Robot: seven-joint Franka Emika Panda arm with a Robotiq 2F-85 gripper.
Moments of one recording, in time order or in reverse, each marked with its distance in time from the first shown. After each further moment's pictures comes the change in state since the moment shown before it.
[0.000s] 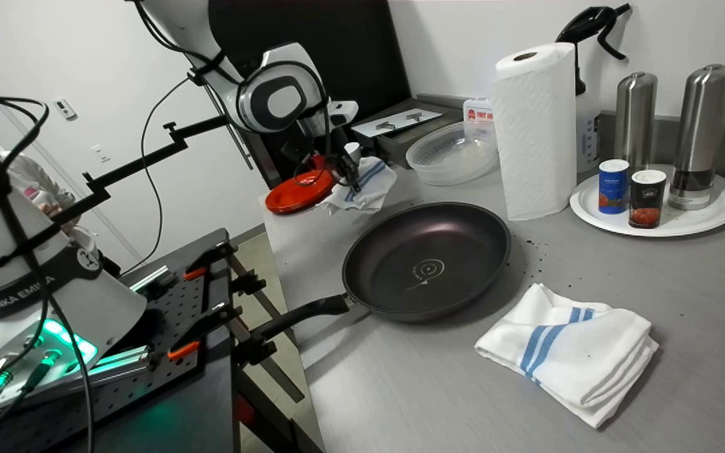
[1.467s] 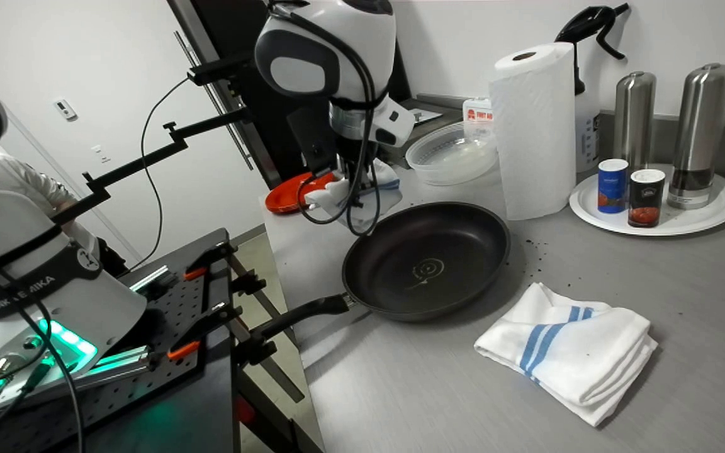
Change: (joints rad) arm -0.817 -0.151 0.338 -0.027 0.429 -0.577 -0.708
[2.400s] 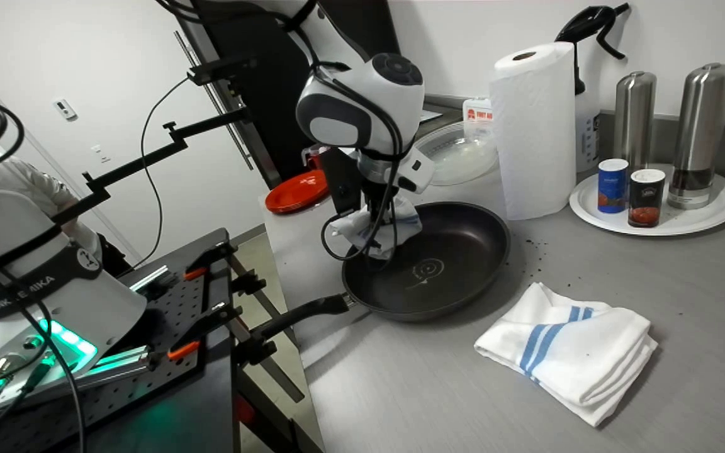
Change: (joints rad) arm 0.036 0.251 -0.033 0.153 0.005 0.090 0.059
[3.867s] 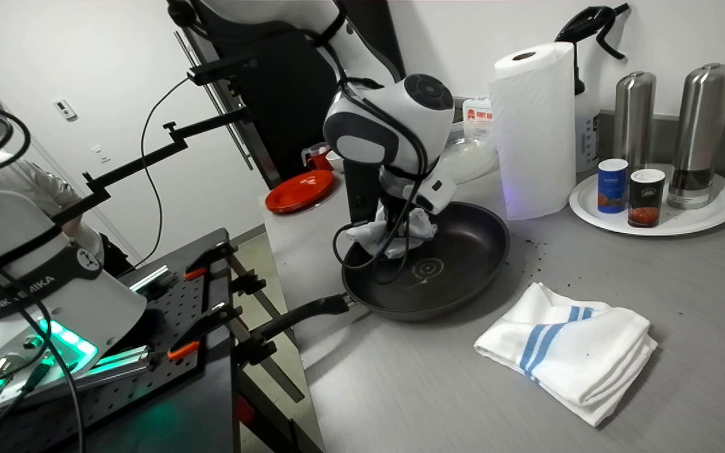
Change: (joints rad) arm -0.027 0.119 -0.017 0.140 0.003 -0.058 0.115
